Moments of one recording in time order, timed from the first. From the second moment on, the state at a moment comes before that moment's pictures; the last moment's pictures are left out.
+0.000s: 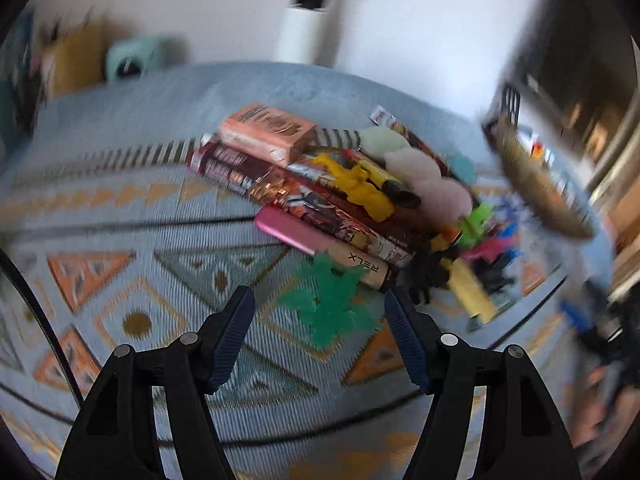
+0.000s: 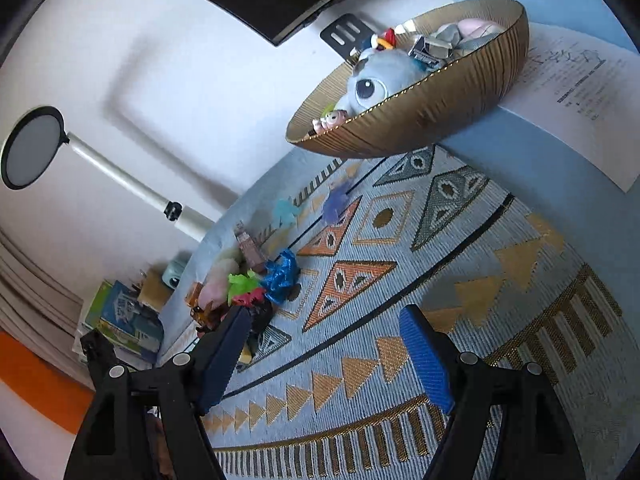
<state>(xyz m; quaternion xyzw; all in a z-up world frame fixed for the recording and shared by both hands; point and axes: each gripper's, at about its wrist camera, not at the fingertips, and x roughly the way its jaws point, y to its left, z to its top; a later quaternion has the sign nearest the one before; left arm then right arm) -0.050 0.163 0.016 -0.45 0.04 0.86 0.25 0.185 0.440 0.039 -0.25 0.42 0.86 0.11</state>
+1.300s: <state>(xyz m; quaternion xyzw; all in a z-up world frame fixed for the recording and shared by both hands) -0.055 0.112 0.017 -0.38 -0.13 0.87 0.29 0.079 0.291 0.046 -0.44 0.06 0.89 0.08</state>
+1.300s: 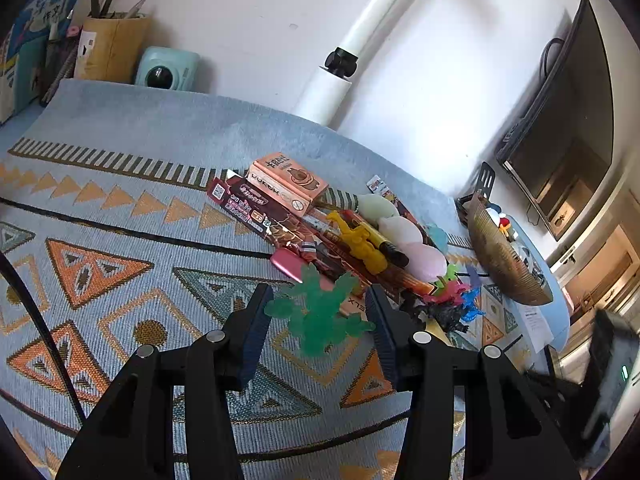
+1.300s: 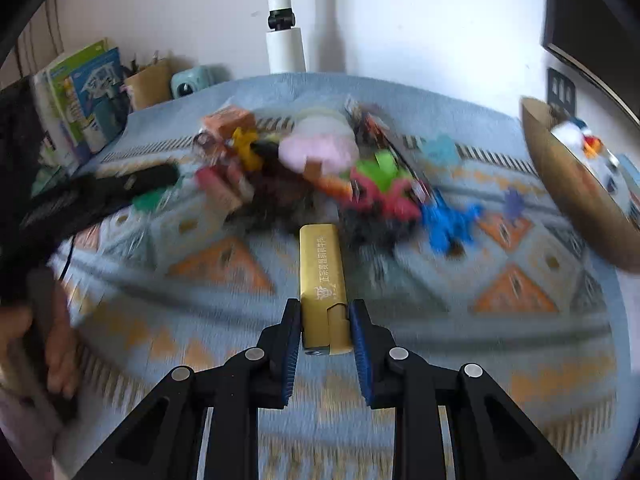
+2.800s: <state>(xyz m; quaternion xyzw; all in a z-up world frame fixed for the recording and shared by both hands) -0.017 0.147 0.071 -0.34 -0.10 0.88 0.32 0.205 0.359 0.075 -0.37 0.33 0.87 -0.05</state>
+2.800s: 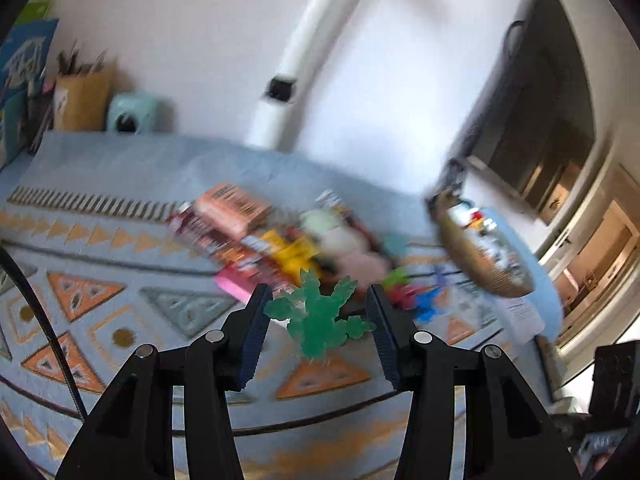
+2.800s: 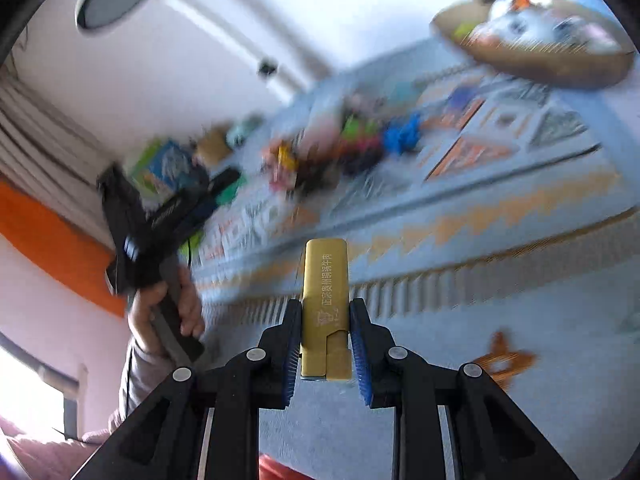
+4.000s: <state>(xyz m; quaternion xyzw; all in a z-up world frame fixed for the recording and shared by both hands) -0.095 0.457 0.109 -0.36 -0.07 0.81 0.46 0.161 0.588 0.180 -0.16 0.32 0.90 0.24</state>
